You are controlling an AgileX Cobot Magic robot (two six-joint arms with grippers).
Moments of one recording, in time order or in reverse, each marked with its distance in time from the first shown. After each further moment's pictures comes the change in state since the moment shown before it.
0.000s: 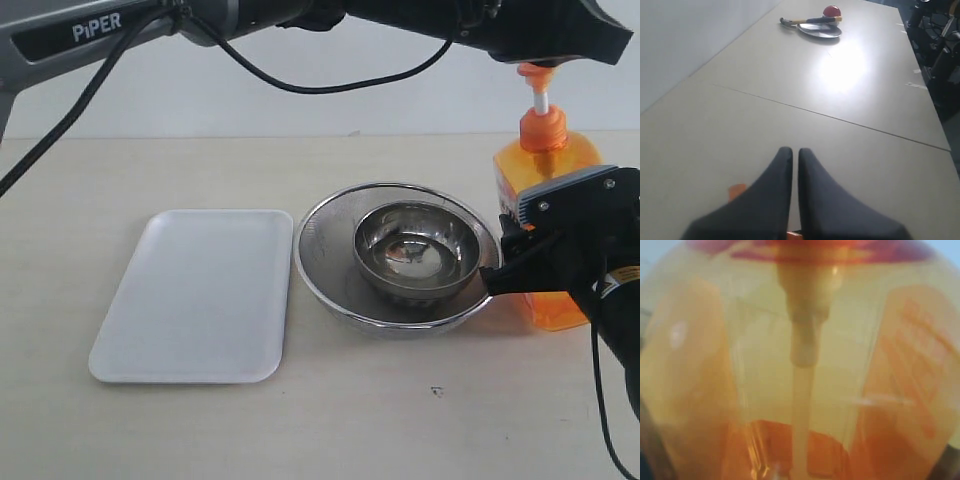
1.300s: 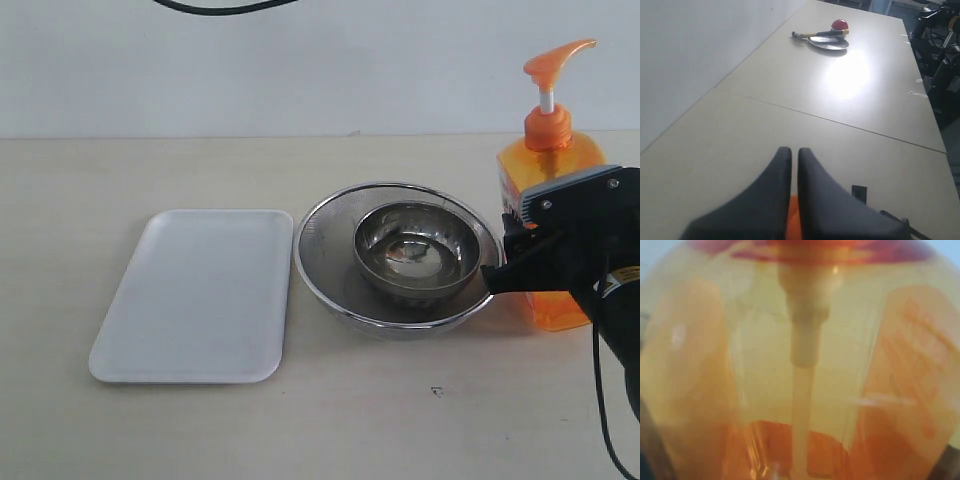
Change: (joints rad) left arm 0.131 -0.128 0.053 -0.019 0.138 0.013; right arm 0.000 0.000 0.000 0.015 -0.002 0.008
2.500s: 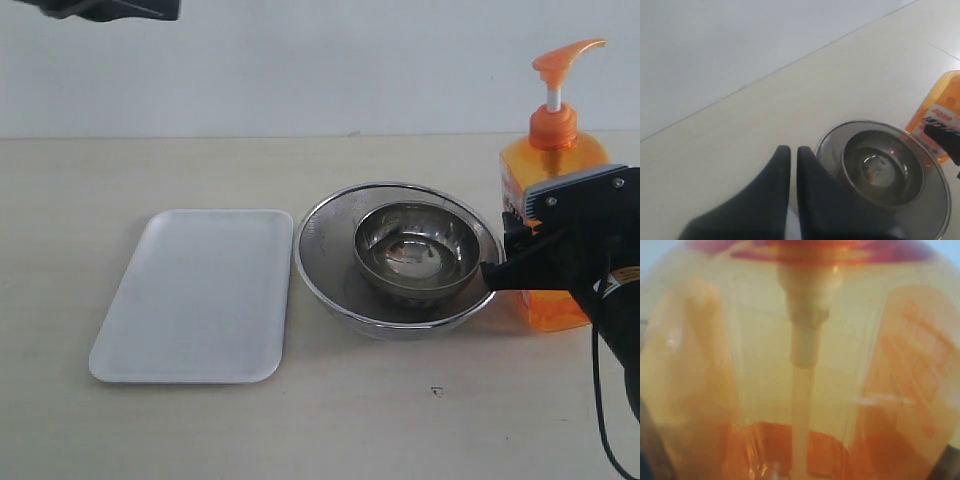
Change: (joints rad) left arm 0.446 -0.545 0.718 0.185 -0.085 -0.038; right arm 0.000 0.002 0.000 0.002 -0.004 0.043
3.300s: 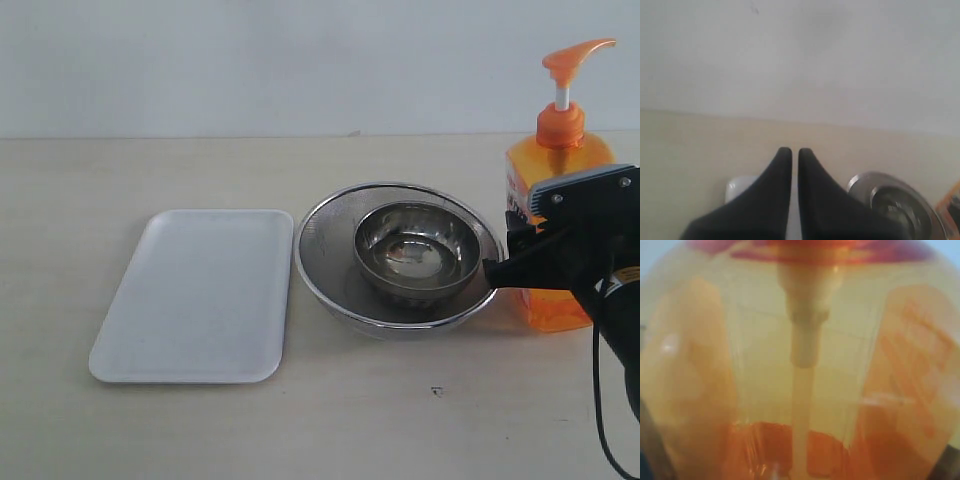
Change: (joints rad) left arm 0.166 -0.771 0.481 0.395 -0.186 -0.771; right arm 0.000 0.000 0.000 0.014 -0.002 0.027
